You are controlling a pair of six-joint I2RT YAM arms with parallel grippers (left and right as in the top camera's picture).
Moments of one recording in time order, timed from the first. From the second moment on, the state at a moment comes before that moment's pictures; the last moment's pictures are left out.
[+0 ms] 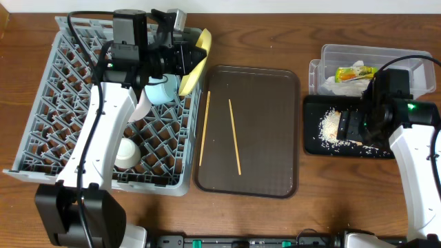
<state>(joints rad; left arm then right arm) -0.10 1.65 1.47 -0.52 0.75 -0.23 -0.09 1.39 1.18 -1.15 0.06 0.17</state>
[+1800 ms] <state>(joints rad) -0.50 1.55 1.43 -0.92 0.08 -0.46 -0.09 1.39 1.18 -1.16 0.06 0.18</state>
